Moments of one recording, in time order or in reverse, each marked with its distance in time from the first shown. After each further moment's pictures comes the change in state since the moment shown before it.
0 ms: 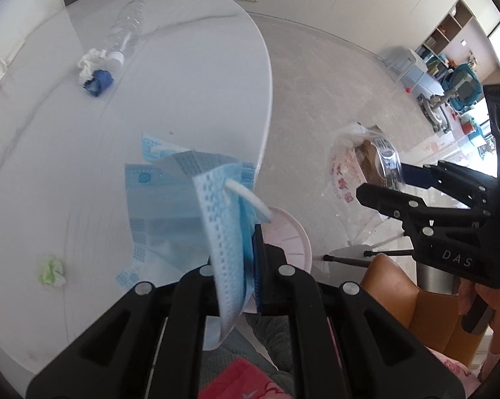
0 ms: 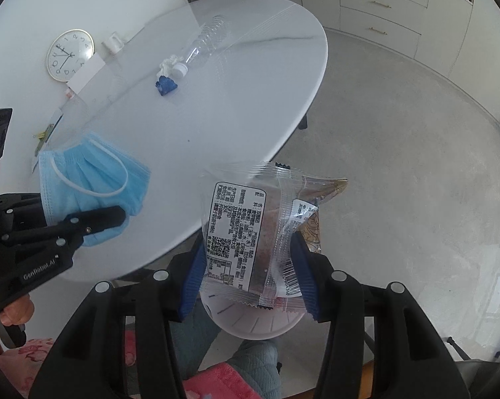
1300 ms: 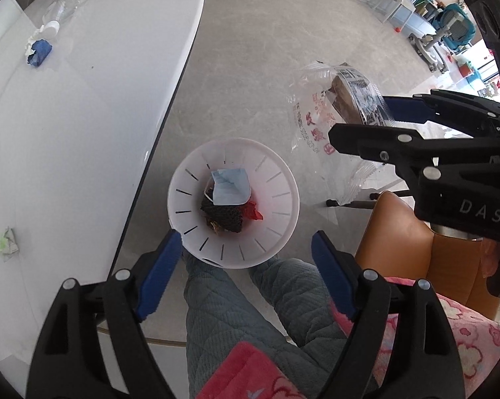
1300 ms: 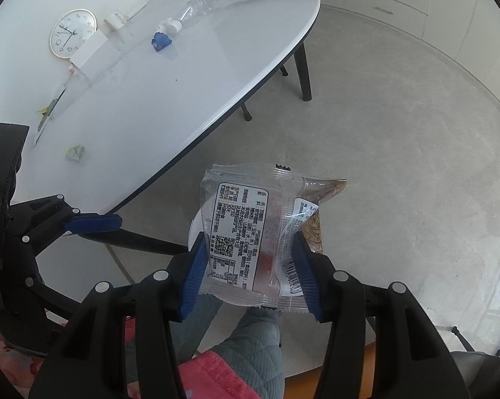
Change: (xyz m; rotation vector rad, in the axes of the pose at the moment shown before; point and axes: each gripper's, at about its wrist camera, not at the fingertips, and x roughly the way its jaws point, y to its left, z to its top) left arm 0.056 -0.054 -0.062 0.146 0.168 0.021; right arm 0.023 -0.023 -0.056 -0.022 0.069 0.060
